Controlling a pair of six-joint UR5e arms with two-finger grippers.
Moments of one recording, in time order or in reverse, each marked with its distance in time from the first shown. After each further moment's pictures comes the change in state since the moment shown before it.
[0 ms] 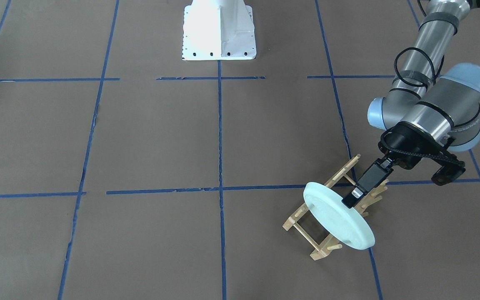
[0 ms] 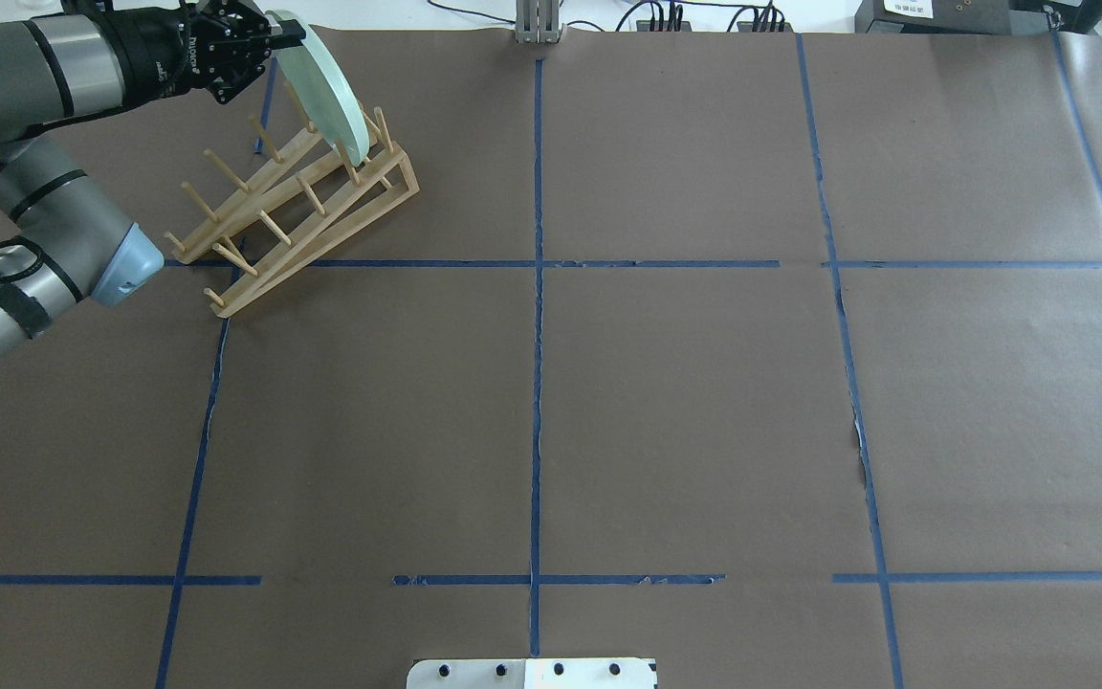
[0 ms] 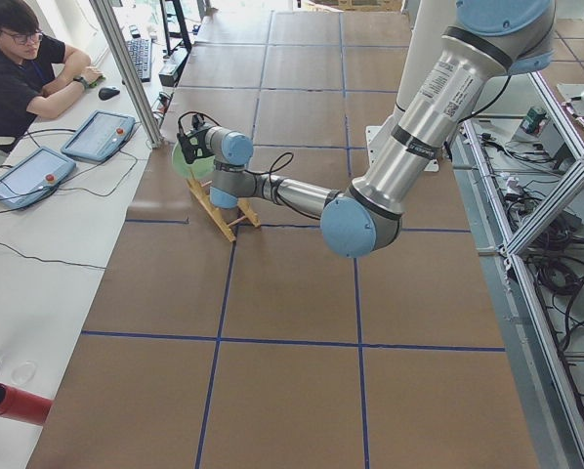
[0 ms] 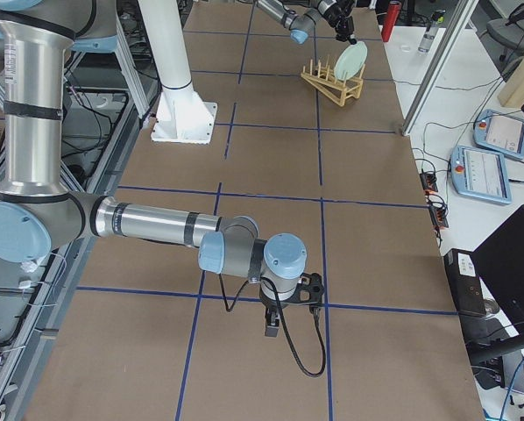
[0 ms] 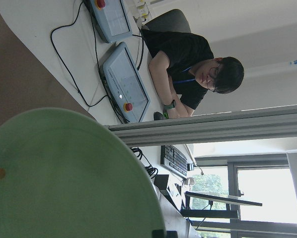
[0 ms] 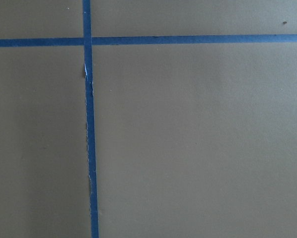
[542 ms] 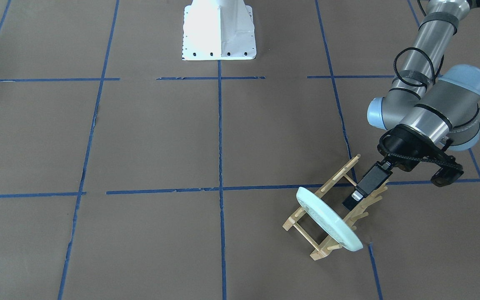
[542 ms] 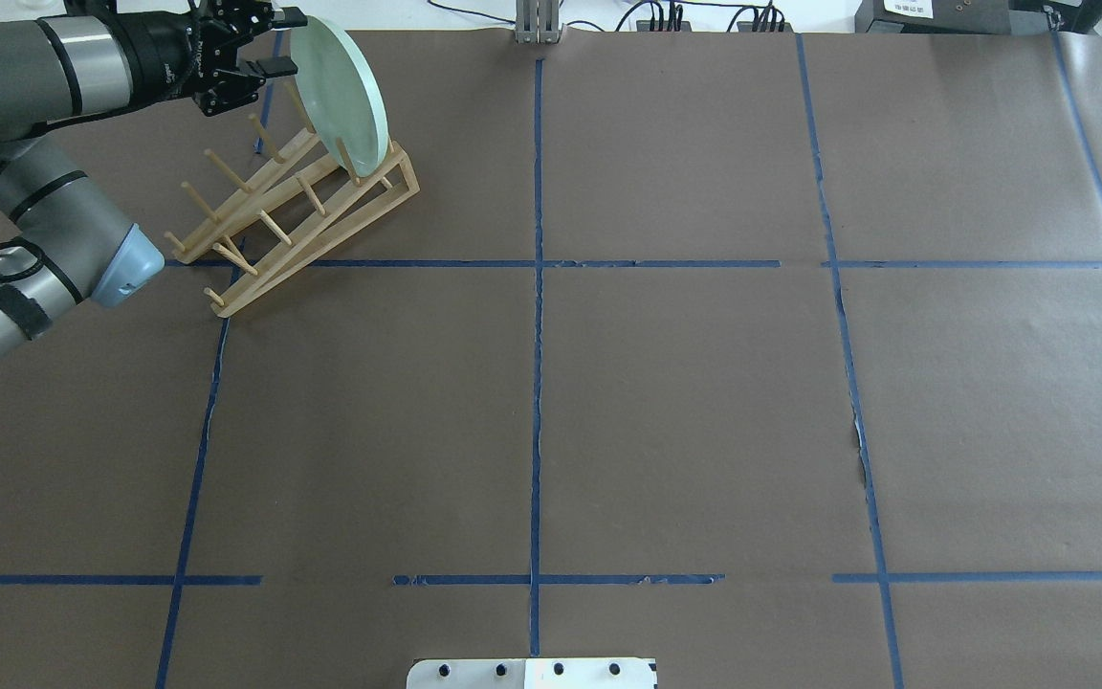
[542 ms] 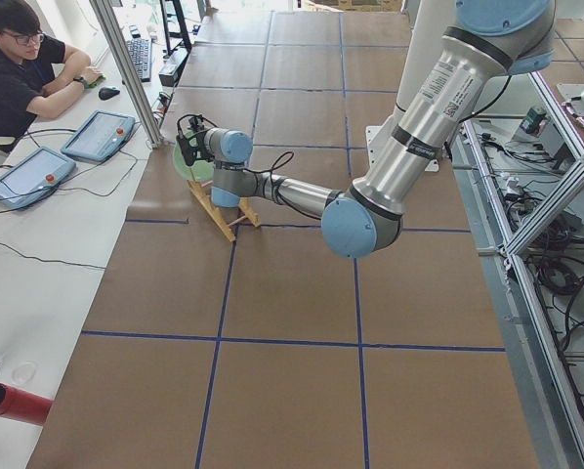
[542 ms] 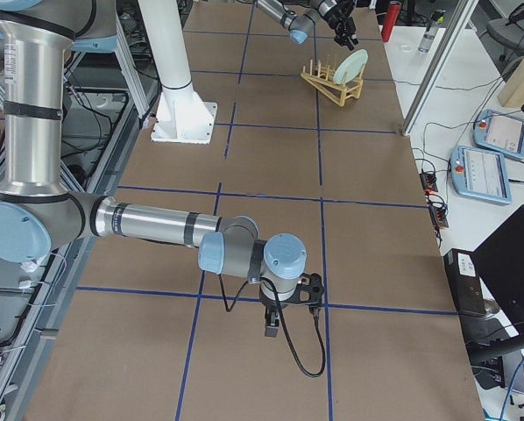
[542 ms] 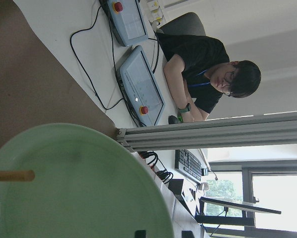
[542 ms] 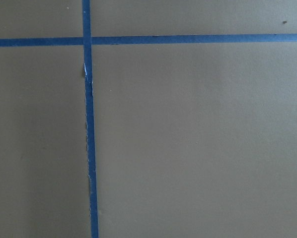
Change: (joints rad) left arm -0.002 0.002 -0.022 0.105 -0.024 0.040; right arm 0.000 0.000 -0.001 0.000 0.000 0.000
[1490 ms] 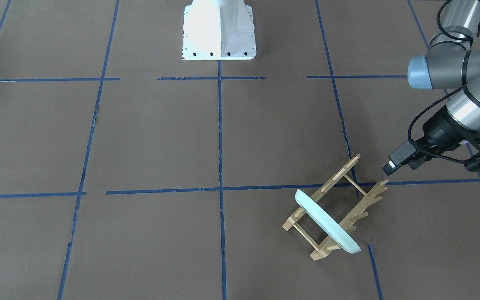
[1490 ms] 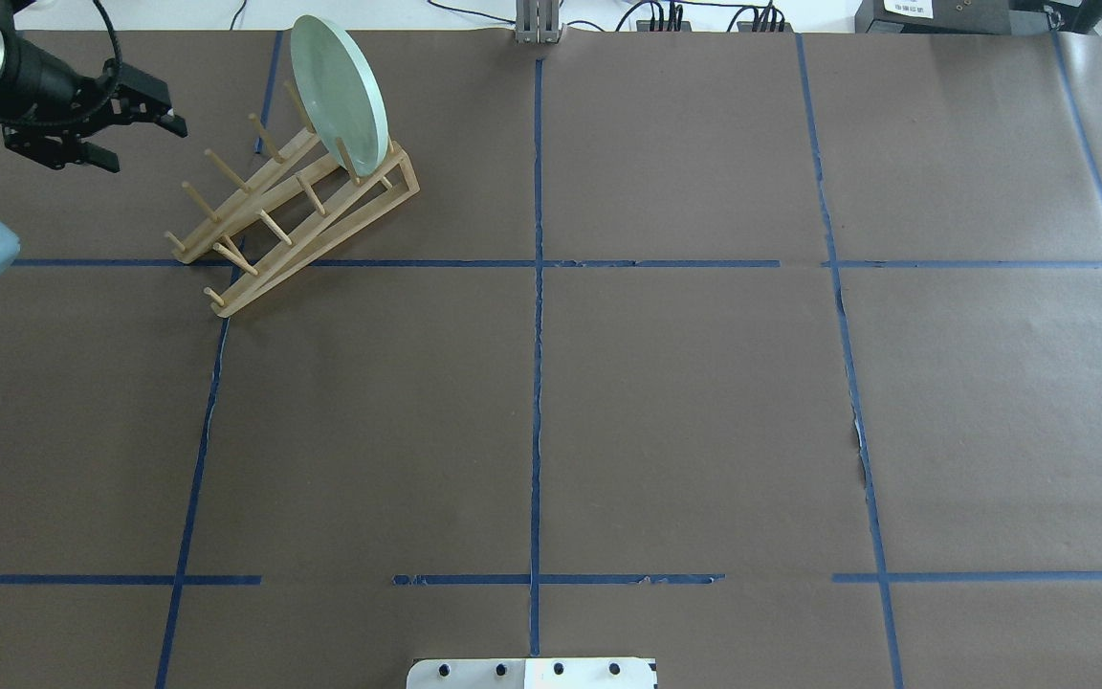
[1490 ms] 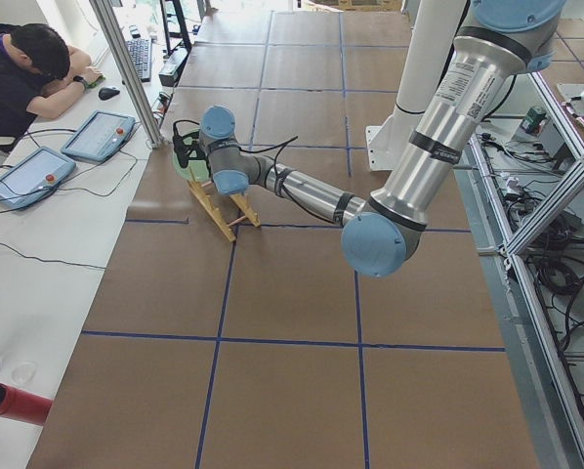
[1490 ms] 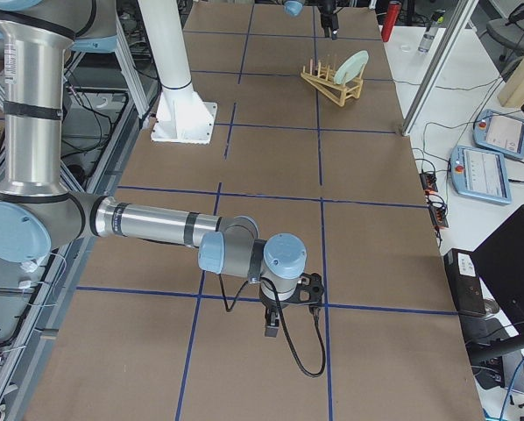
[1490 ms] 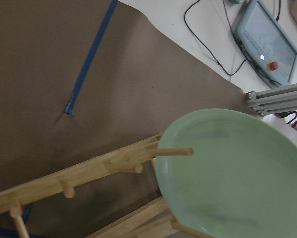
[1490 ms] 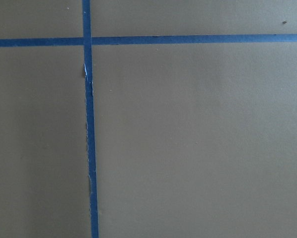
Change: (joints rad) left arm -0.150 0.259 -0.422 1.044 -0.394 0.903; right arm 0.000 0.000 0.000 0.000 0.000 0.000
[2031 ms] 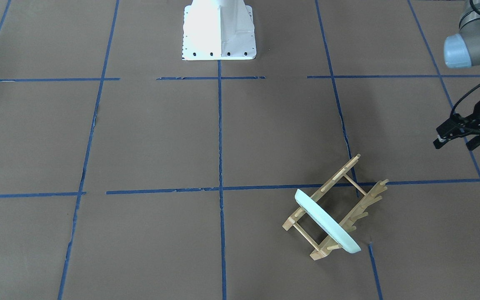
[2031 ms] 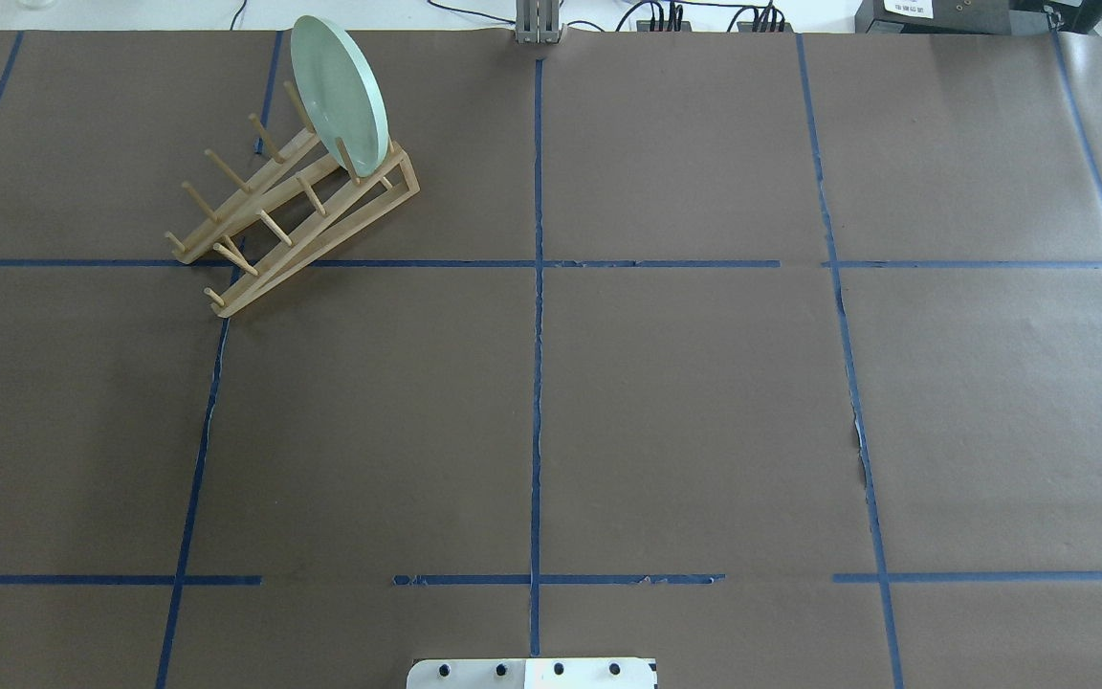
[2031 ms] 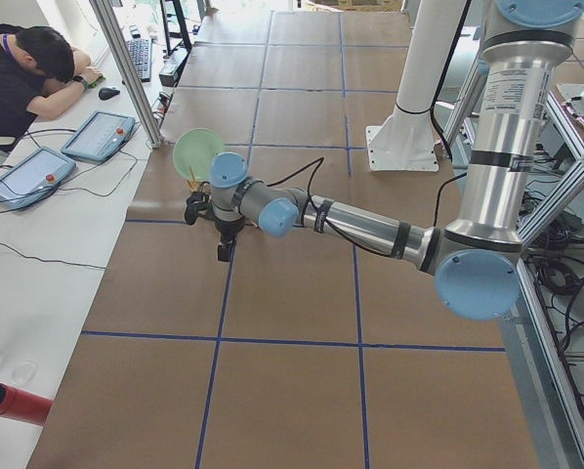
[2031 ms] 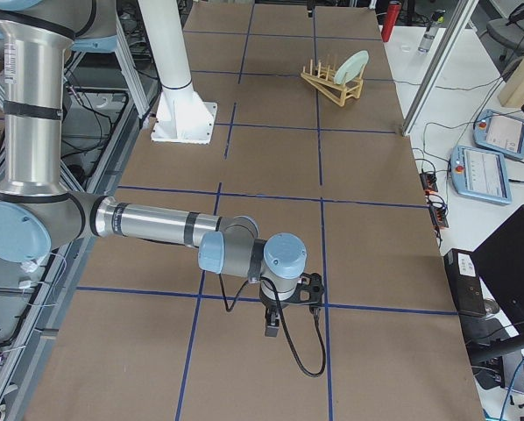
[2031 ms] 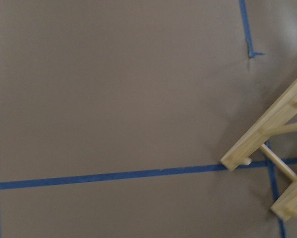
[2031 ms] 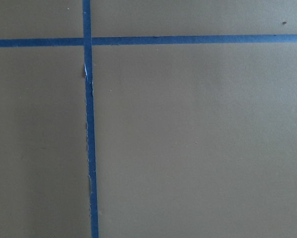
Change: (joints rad) left arm -0.227 0.233 -0.069 0.301 -0.004 0.872; right arm 0.000 0.000 0.001 0.000 0.000 0.000
